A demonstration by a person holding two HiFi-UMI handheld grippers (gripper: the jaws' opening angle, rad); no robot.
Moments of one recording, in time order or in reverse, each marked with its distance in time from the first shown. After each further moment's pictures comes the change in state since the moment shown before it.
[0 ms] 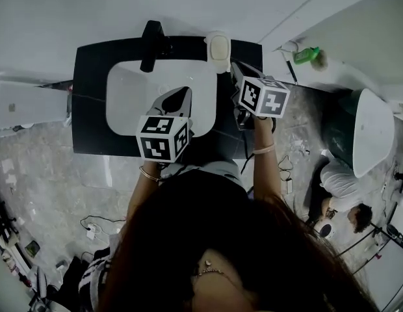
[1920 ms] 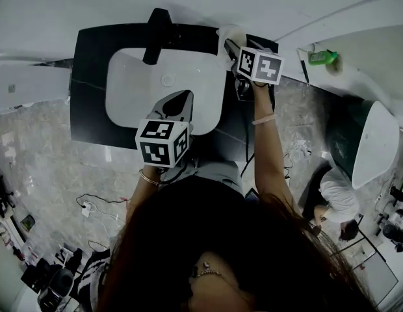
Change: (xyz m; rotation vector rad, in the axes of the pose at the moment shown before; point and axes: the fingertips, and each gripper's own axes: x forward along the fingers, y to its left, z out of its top) left arm 0.014 0.018 -0.031 -0.091 0.085 0.066; right arm 0.114 -0.030 0.005 -0.042 0.102 0.009
